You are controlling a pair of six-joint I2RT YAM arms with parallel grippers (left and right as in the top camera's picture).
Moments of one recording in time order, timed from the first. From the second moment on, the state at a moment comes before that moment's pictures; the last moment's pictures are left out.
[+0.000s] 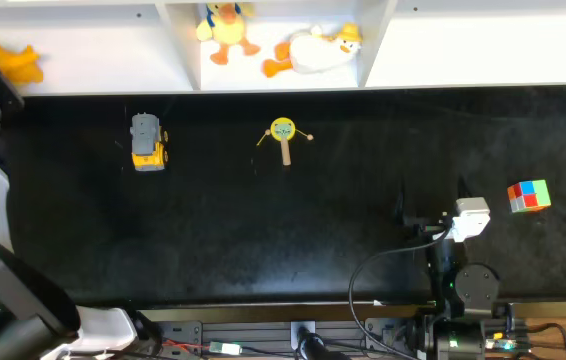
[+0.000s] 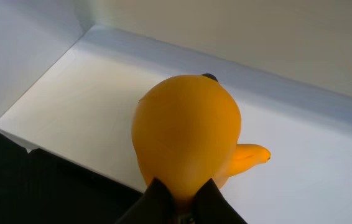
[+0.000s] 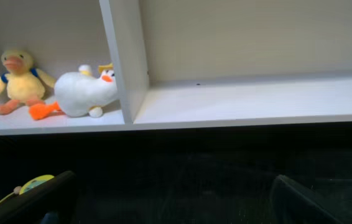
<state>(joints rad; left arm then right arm) 0.55 1.64 1.17 -0.01 0.21 0.03 -0.05 0.01 0.02 -0.01 -0.13 0.10</state>
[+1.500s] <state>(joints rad) 0.52 1.72 1.23 0.02 0.19 0.03 -0.05 0.01 0.02 -0.01 -0.13 0.10</state>
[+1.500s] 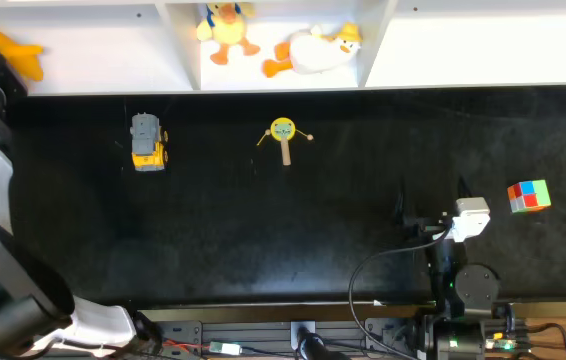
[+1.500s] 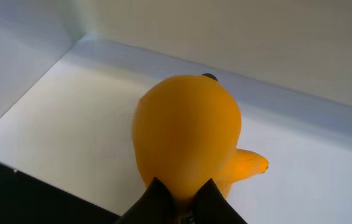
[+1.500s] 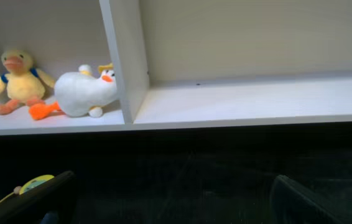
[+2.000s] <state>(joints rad) 0.50 1.72 1.24 0.03 0.18 0.03 -0.05 0.01 0.02 -0.01 -0.13 0.10</state>
